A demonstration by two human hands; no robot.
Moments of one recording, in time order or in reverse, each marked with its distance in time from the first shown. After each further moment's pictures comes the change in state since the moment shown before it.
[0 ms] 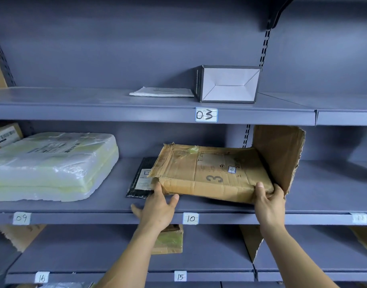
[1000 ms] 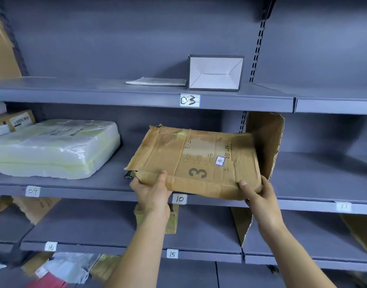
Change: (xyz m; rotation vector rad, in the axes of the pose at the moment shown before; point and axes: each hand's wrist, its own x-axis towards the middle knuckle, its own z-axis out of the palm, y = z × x) left_hand -0.059 0.047 0.013 -1.510 0.398 -0.284; right_hand -0.033 -0.002 -0.060 0.158 -0.385 -0.028
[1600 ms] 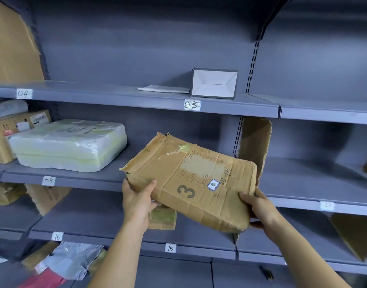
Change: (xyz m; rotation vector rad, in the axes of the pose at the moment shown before) left_hand -0.024 0.025 -0.073 0.152 -0.167 0.048; right_hand -0.031 -0.013 -0.033 -0.091 -0.217 0.255
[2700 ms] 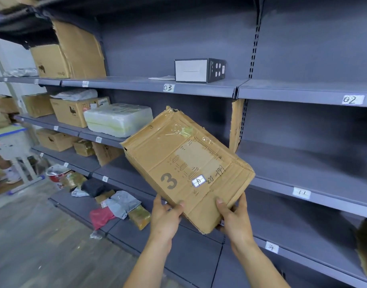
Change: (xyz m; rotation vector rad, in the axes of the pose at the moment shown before) left_hand -0.267 -0.123 0.126 0.223 0.162 0.014; right_hand -0.069 0.084 -0.125 0.361 -0.369 -0.132
